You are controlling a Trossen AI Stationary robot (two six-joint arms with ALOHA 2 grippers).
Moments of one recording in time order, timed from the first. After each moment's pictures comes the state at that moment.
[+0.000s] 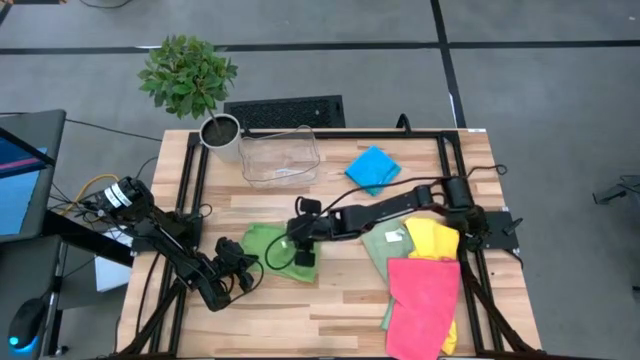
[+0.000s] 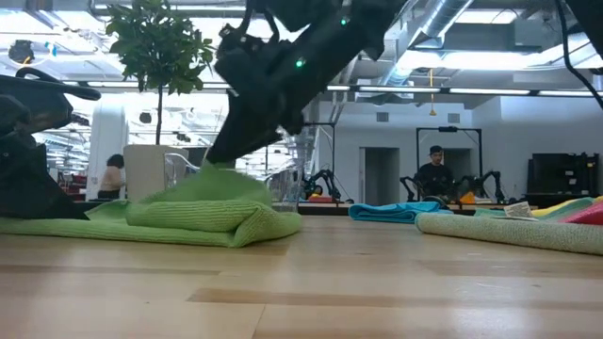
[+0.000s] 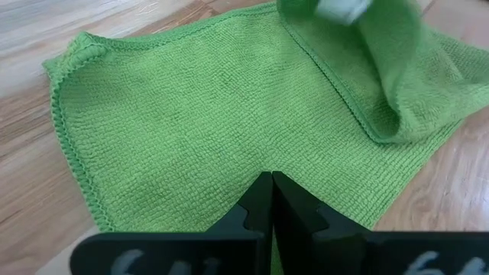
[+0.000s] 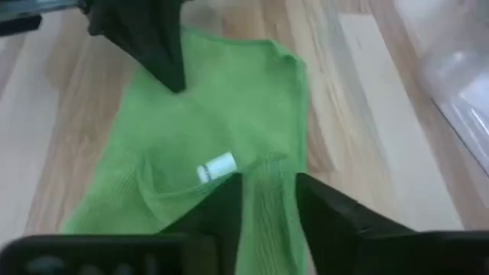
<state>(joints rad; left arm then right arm) -0.88 1.61 0.42 -0.13 -0.88 -1.58 0.14 2.11 1.50 -0.18 0.19 0.04</state>
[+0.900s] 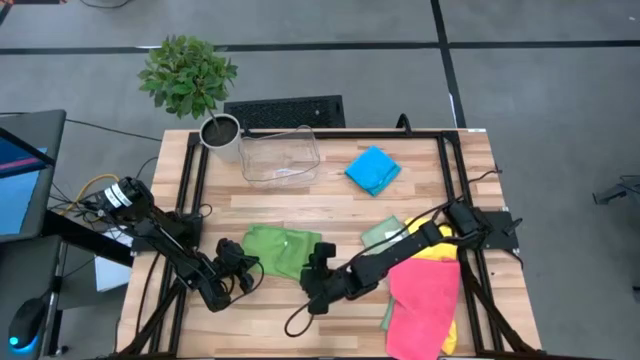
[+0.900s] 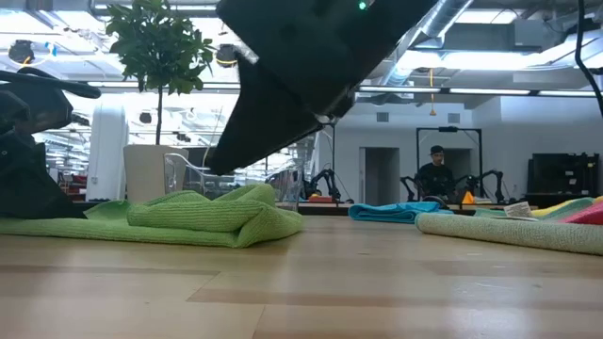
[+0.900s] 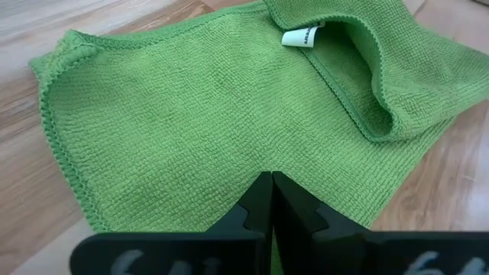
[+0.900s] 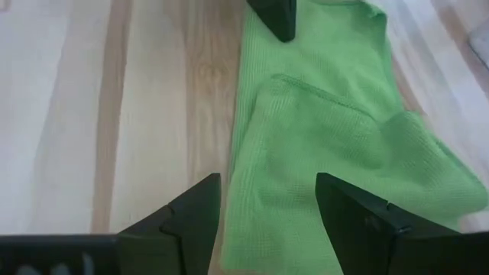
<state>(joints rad) -0.88 1.61 0.42 -0.10 -0.88 -1.58 0.45 2.17 1.51 -0.25 0.49 0.24</state>
